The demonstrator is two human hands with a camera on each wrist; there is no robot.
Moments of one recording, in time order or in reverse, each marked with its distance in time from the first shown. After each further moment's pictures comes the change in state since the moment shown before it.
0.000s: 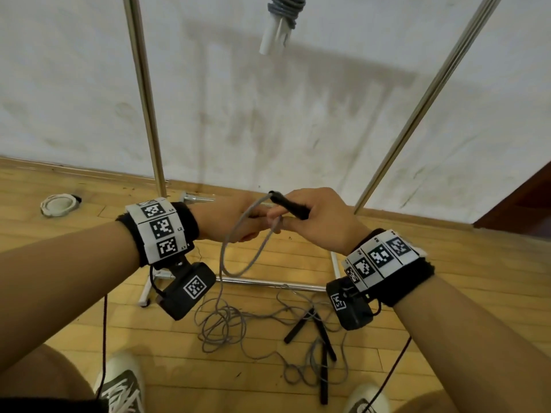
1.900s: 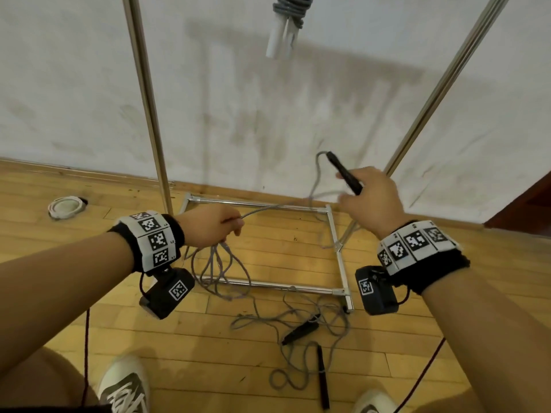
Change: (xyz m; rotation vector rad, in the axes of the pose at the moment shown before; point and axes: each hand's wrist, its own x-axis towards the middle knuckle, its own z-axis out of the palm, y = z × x) left_hand -0.001 -0.066 -0.005 0.260 0.114 -0.289; right_hand 0.007 0.072 -0.044 -0.294 0.381 0.334
